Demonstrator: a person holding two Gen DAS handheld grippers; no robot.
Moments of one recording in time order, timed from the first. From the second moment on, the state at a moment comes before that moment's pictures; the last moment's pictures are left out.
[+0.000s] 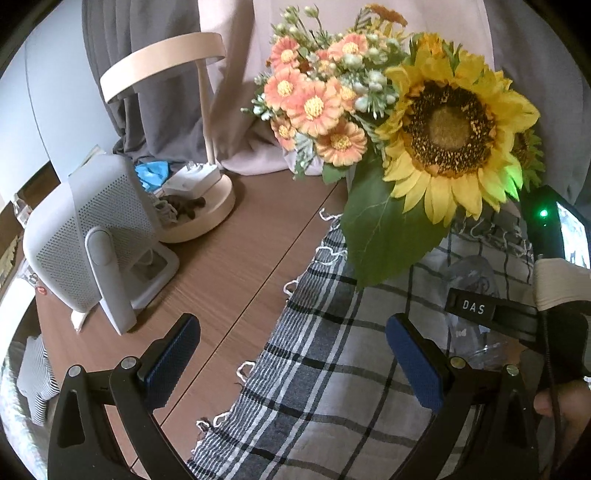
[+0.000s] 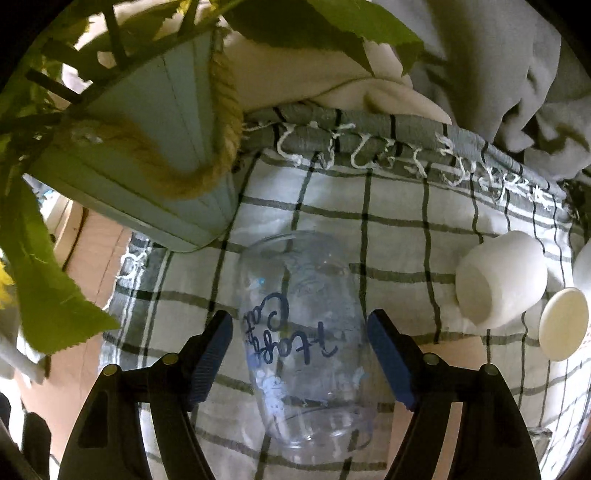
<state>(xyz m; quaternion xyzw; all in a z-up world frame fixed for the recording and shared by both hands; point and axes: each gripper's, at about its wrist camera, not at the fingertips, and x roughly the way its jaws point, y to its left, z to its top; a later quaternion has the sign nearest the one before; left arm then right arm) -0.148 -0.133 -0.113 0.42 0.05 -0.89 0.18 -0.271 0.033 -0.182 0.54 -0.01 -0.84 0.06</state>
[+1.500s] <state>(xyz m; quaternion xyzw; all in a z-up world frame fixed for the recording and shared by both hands) -0.063 -0.074 -0.151 0.53 -0.01 -0.85 0.04 -0.063 0.150 -0.196 0.55 -0.15 -0.82 0.01</state>
